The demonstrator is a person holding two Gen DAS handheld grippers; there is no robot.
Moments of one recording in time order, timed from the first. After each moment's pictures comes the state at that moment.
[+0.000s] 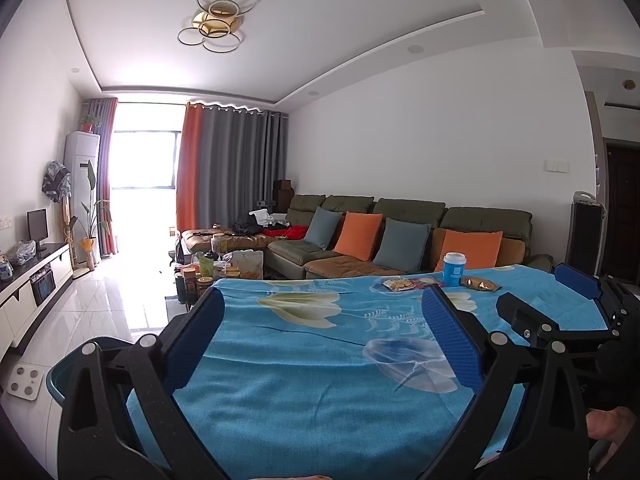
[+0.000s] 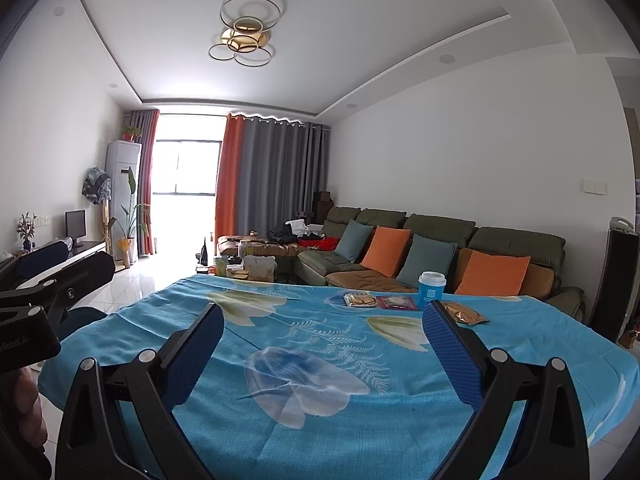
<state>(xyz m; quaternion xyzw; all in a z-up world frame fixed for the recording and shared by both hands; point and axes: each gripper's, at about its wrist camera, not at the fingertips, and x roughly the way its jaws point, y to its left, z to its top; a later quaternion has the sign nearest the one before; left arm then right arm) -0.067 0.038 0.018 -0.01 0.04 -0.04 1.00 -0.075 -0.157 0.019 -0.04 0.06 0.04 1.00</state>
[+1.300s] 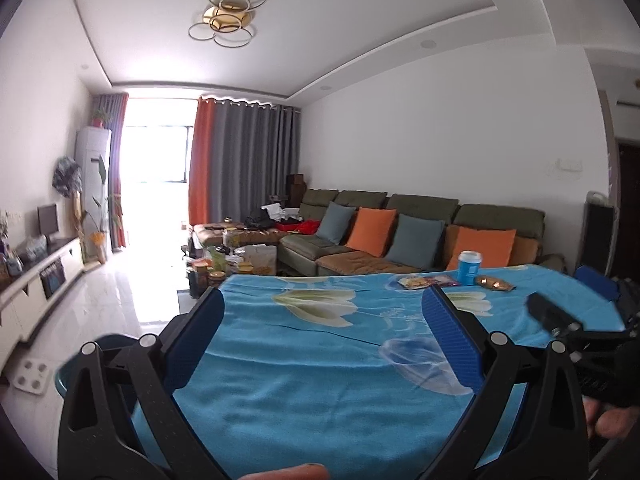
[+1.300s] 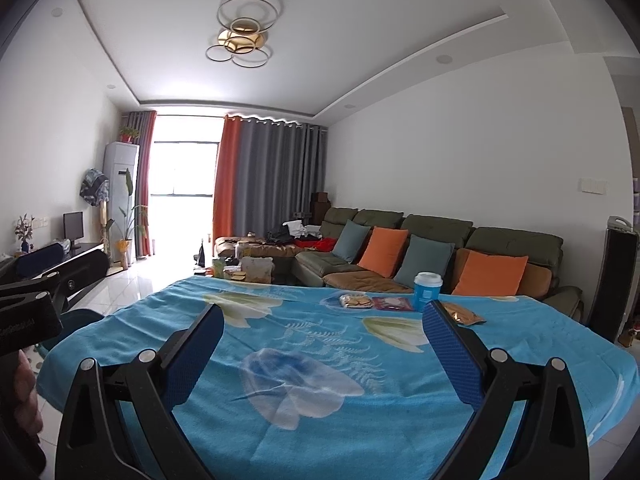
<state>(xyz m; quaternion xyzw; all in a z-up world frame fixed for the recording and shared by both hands) -0.053 0.044 0.021 0.00 0.06 -0.01 1.00 -0.071 -0.168 0.024 -0.03 0.06 0.03 1.00</state>
